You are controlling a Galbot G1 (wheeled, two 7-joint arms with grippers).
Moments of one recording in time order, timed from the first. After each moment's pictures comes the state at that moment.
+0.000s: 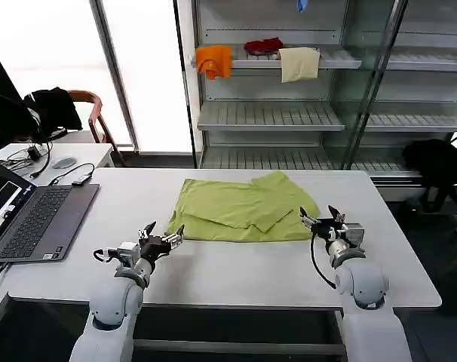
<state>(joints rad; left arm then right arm) 1.05 -1.41 -0.51 -1.78 -0.11 0.53 0.12 -1.03 1.40 0.59 1.78 0.15 -0.53 -0.08</state>
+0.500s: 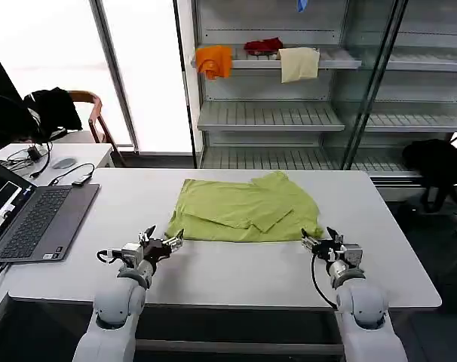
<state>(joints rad) 1.04 -1.41 -0.51 -1.74 -0.09 0.53 0.12 -1.05 1.41 0.58 1.75 0.12 -0.52 -0.09</state>
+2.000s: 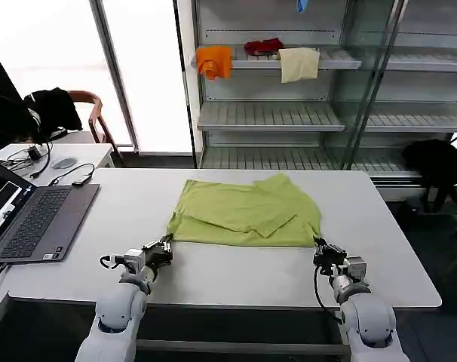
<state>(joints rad) 1.09 -1.39 -0.51 -1.75 -0.10 0.52 0.11 -1.21 1.39 0.60 1.89 0.12 -0.47 -0.13</state>
